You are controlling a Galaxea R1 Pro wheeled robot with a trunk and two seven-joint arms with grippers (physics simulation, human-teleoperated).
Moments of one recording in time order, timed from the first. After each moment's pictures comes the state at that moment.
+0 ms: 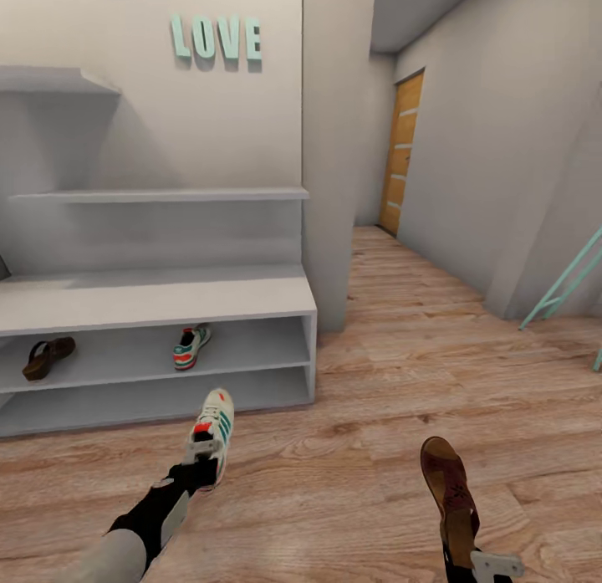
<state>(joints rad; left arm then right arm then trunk) -0.63 -0.01 0.22 -0.31 -0.09 0.02 -0.04 -0.15 -0.10 -0.11 -0.52 0.05 -0.44 -0.10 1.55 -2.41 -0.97</state>
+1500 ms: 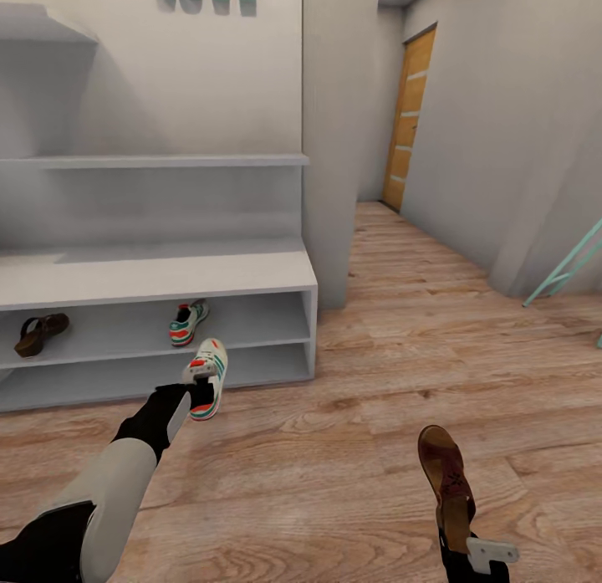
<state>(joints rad) -0.87 0.00 0.22 -0.49 -0.09 0.44 0.02 -0.15 -0.10 -0.11 -0.58 0.05 -0.43 -0.10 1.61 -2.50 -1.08</state>
